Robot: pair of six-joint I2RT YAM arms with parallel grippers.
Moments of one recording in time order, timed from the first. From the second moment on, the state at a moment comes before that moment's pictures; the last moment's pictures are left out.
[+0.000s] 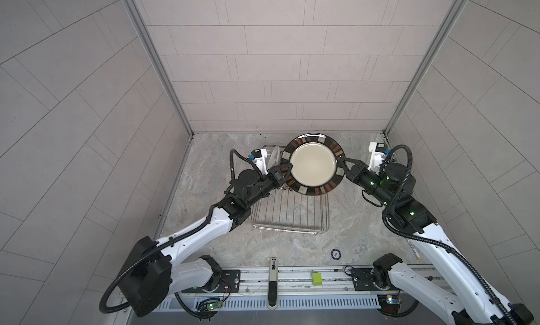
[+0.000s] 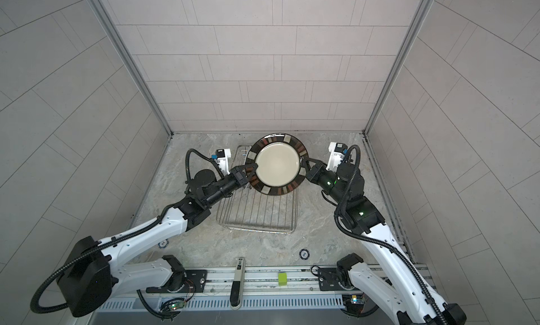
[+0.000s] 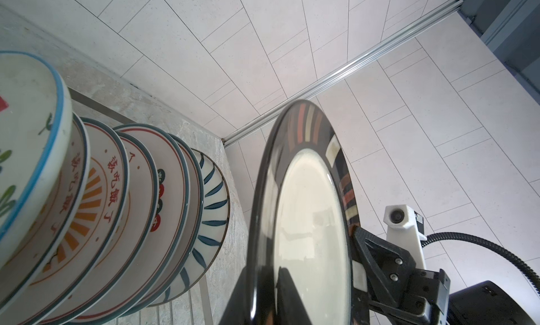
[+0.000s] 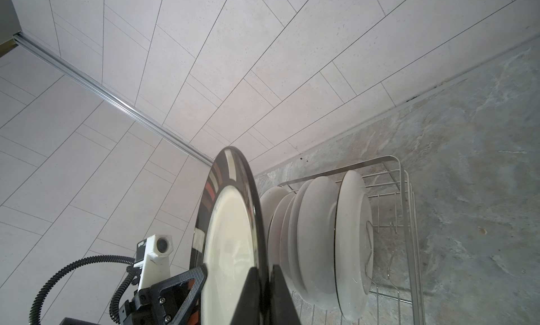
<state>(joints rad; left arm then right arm) -0.69 1.19 0.71 0.46 0.14 -1.03 0.37 0.82 0.87 -0.17 -0.13 0.84</state>
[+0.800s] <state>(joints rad) -0.69 1.18 0.70 0.42 0.12 -1.05 0.38 0.82 0.87 -0.21 -0.10 0.77</state>
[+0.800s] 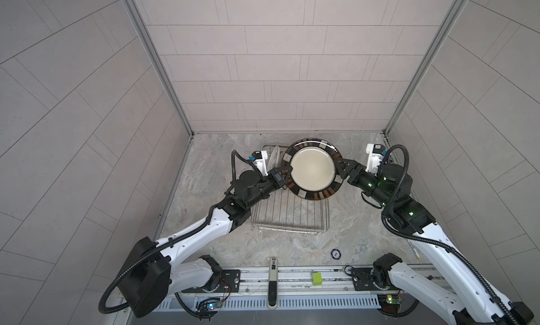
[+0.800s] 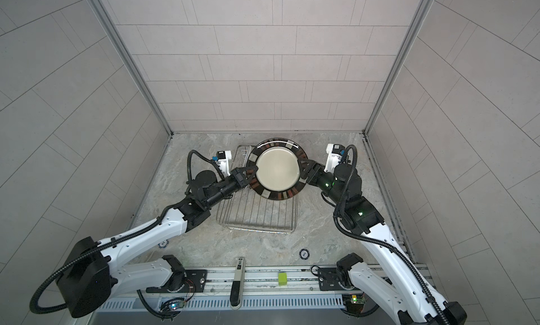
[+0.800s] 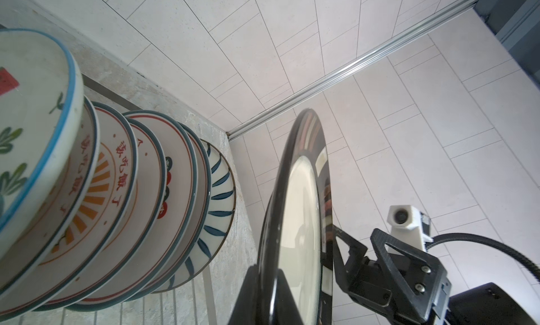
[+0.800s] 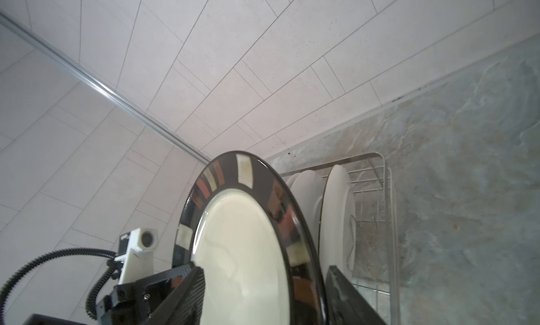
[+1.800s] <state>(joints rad) -0.32 0.82 0.64 0.12 0.11 -1.07 0.79 1.05 1.19 -0.54 0.22 0.28</state>
